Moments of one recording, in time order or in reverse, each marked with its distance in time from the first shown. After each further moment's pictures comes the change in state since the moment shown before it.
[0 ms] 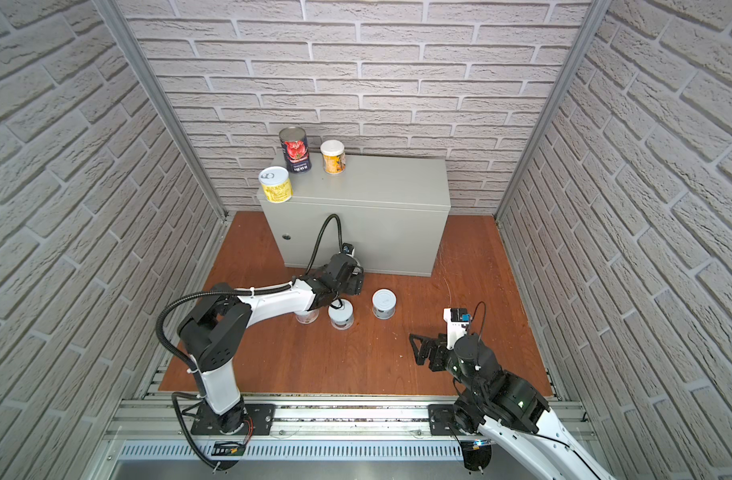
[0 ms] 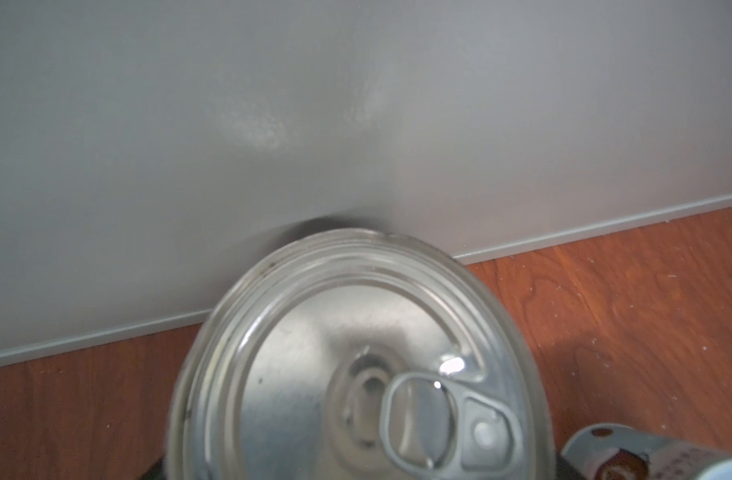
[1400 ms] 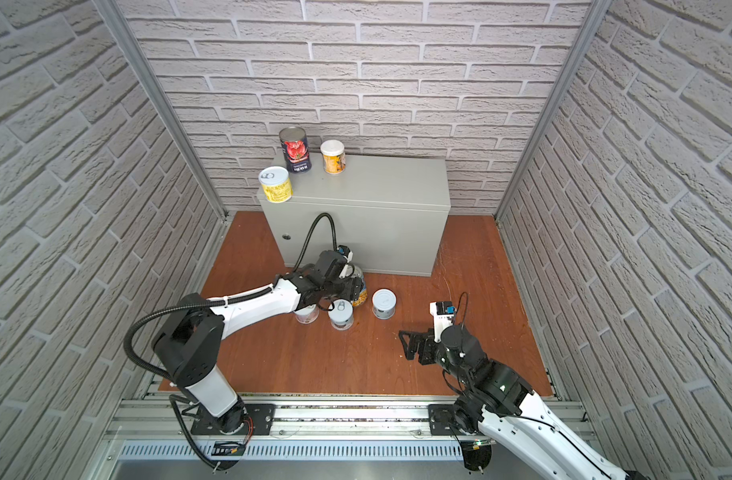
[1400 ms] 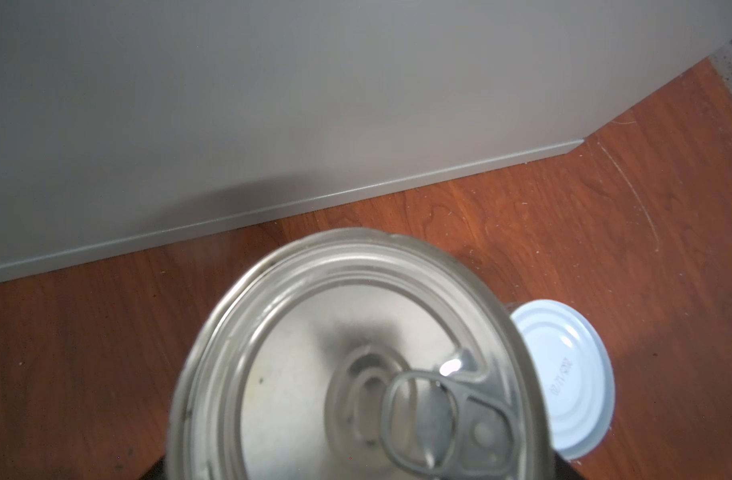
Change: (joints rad) left arm 0.020 -0.168 -0.026 -0.182 0.287 -0.090; right arm 0.000 0.166 -0.017 0.153 -0.049 -0.050
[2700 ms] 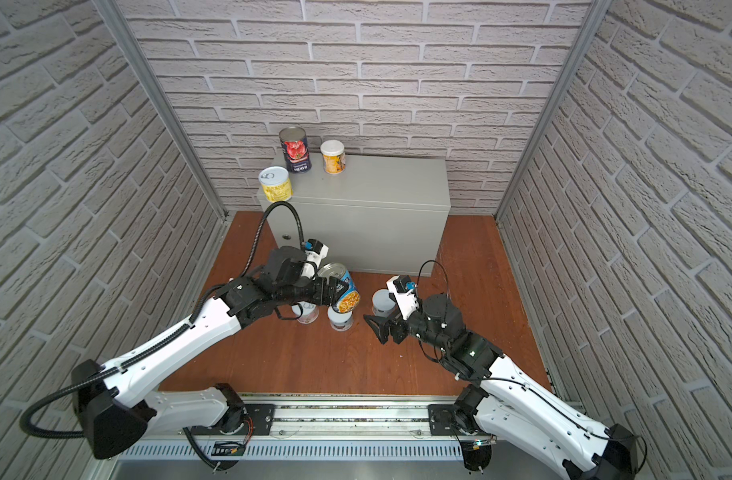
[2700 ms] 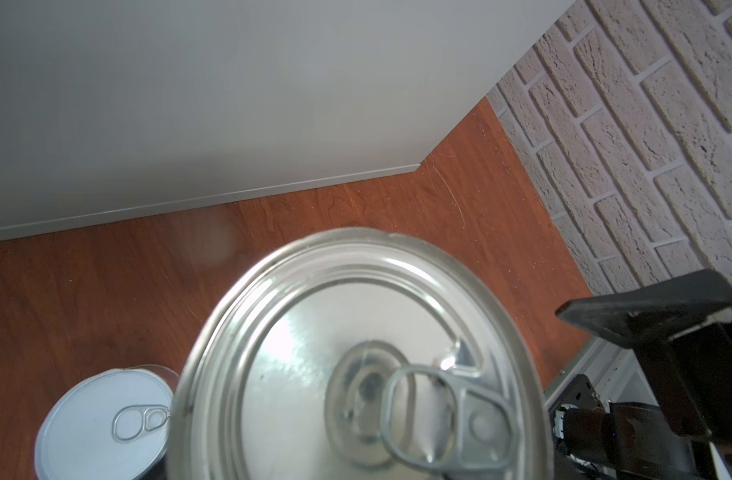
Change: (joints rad) left arm -0.008 -0.446 0.000 -0.317 0.188 -0.080; right arm 0.000 0.392 0.154 0.483 -0.271 -0.441
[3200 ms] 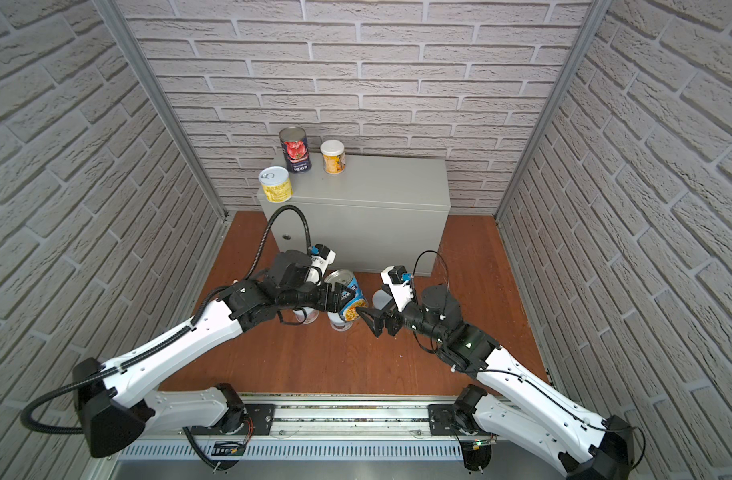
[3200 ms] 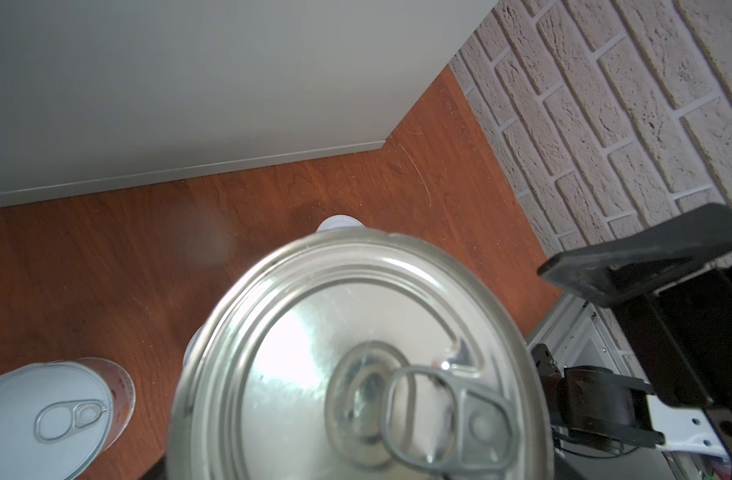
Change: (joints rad) left arm -0.047 0.000 0.000 0.000 0.056 -0.045; right arm 0.010 0.054 0.085 0.045 -0.064 0.000
